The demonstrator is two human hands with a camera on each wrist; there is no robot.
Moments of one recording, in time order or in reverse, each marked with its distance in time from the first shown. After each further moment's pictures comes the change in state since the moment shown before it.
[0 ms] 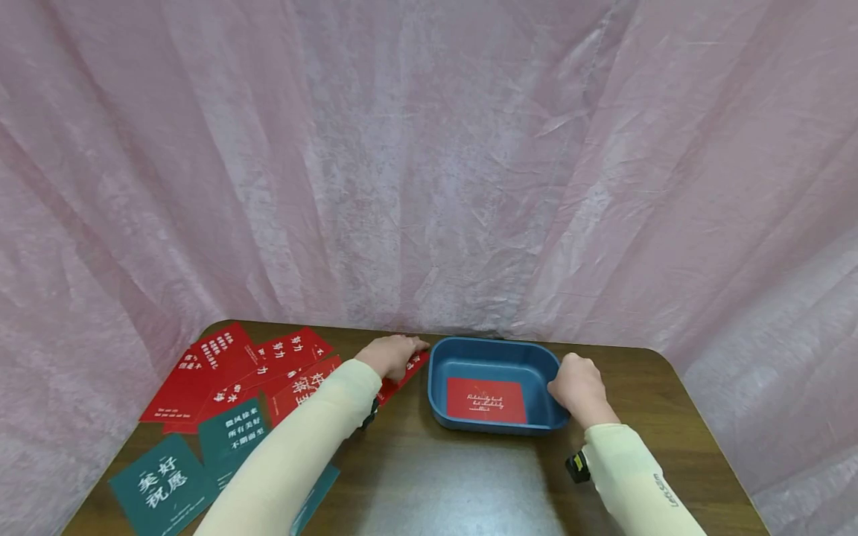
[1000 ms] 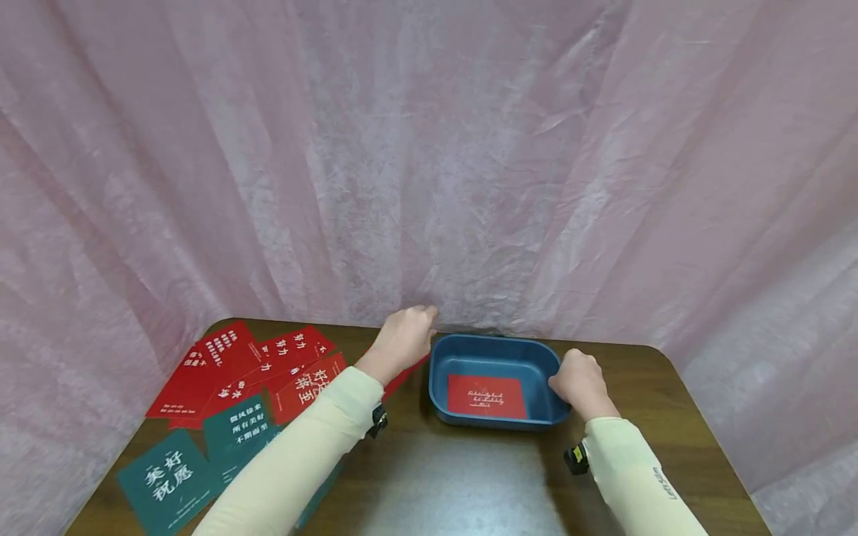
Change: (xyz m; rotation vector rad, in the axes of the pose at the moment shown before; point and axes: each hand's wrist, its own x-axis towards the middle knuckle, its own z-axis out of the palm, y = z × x) left_hand -0.024 0.032 -0.032 -0.060 0.631 0.100; right_hand 0.001 0.003 0.000 0.041 -0.036 0.025
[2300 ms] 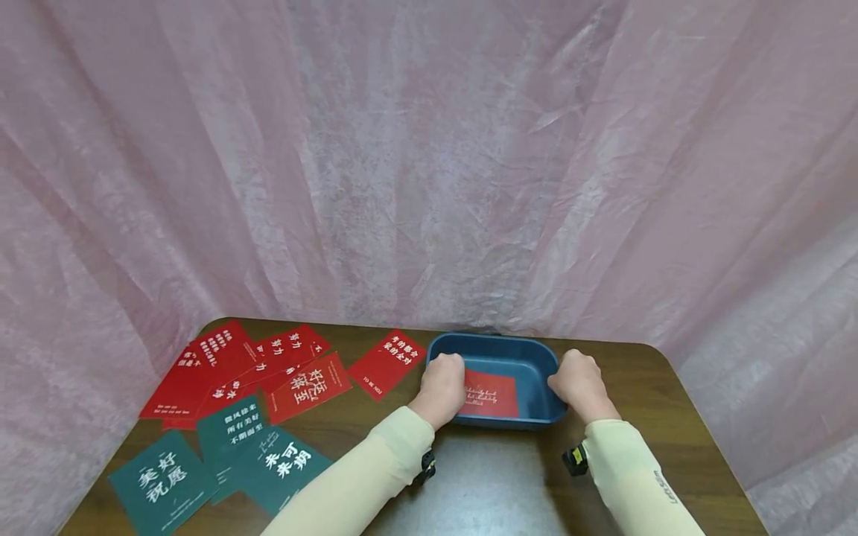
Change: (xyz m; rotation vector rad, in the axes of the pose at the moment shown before) left_hand -0.025 0.091 0.049 -0.107 -0.152 -0.362; right_hand -0.008 0.002 0.002 0.032 0.030 -0.038
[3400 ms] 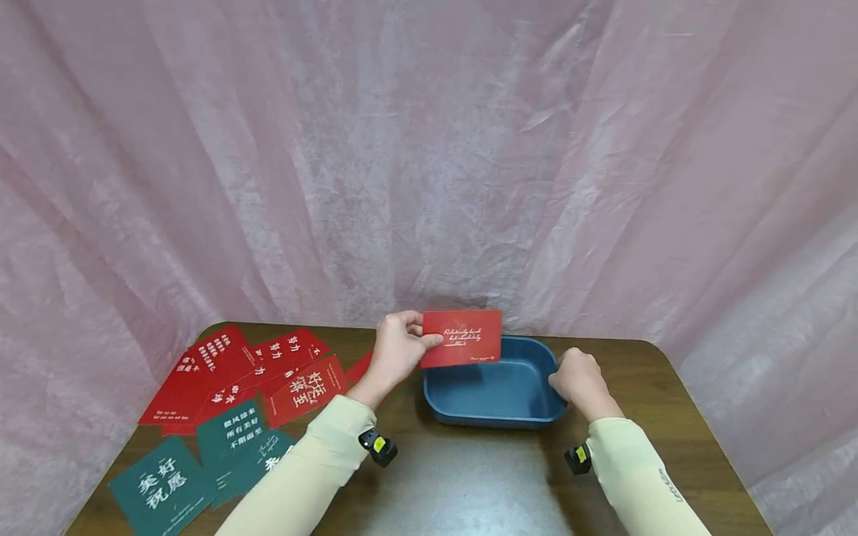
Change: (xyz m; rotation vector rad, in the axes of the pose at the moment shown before) left_hand 0.013 -0.061 -0.068 -0.760 0.271 0.006; right_hand 0.001 0.001 0.001 0.056 -0.053 0.001
